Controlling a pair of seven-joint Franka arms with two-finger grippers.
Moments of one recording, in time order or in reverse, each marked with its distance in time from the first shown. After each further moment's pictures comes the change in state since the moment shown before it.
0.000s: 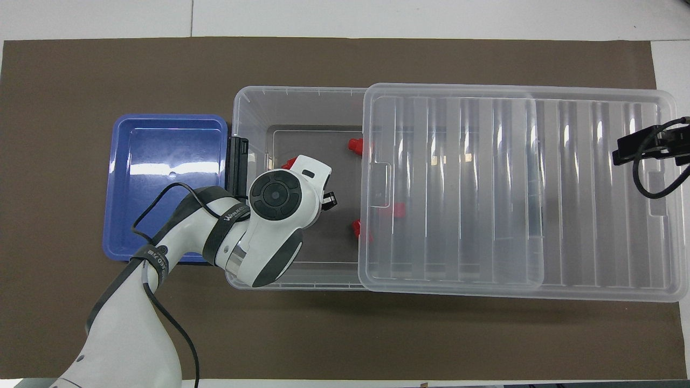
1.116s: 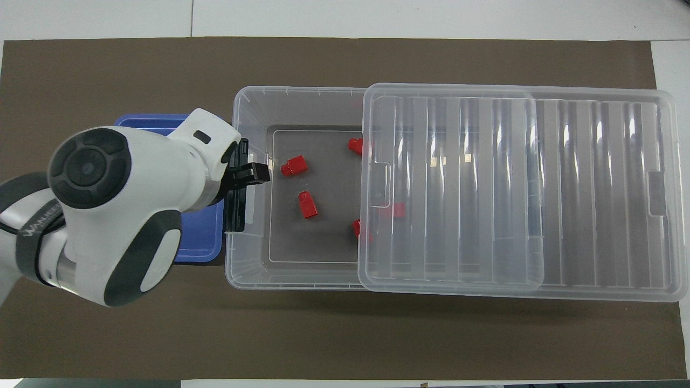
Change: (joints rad) left arm 0.248 -0.321 0.035 0.055 0.002 -0.282 0.505; right arm -0.031 0.013 -0.264 -0.104 -0.005 0.133 -0.351
